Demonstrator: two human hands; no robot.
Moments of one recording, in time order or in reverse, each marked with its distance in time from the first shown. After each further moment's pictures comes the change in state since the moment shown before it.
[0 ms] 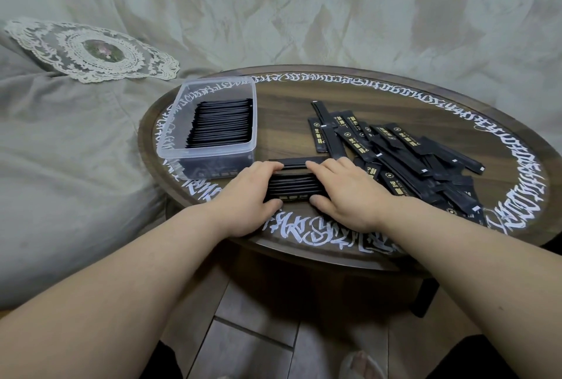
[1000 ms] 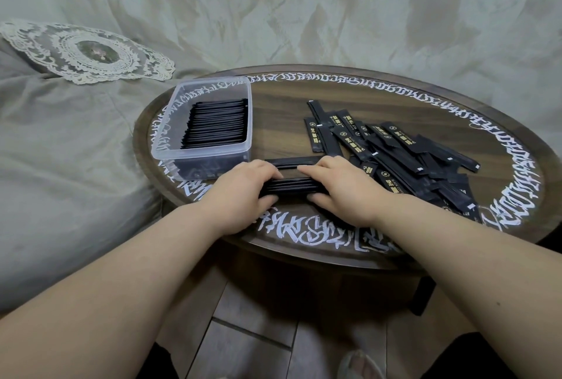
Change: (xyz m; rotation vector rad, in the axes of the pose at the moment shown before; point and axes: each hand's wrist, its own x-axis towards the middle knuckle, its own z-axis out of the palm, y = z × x) left_hand 0.001 0.001 -0.008 0.146 0.056 0.087; right_hand 0.004 0.002 -0.004 0.110 0.010 -0.011
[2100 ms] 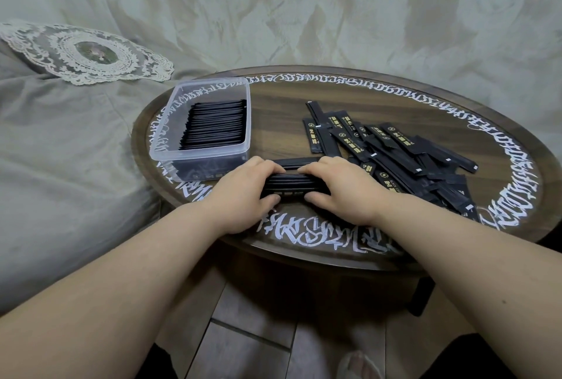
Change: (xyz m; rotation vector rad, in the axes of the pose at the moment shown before) left_hand 0.003 0.005 0.001 -0.052 -0.025 -0.043; right_hand -0.001 -0.003 -0.007 0.068 -0.006 0.035
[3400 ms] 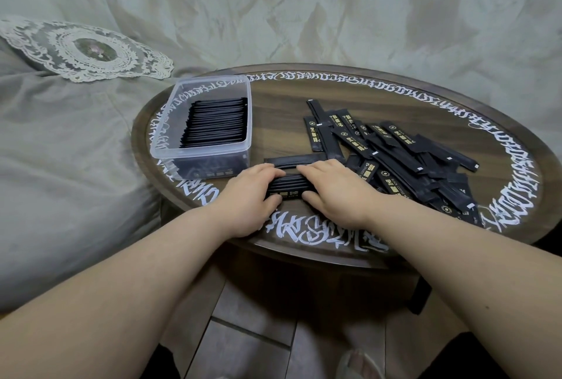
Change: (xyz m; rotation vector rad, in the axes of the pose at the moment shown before) left_hand 0.001 0.000 0.012 -0.055 -0.041 -0.060; right_hand 0.004 -0.008 0.010 -0.113 -0.059 0.019
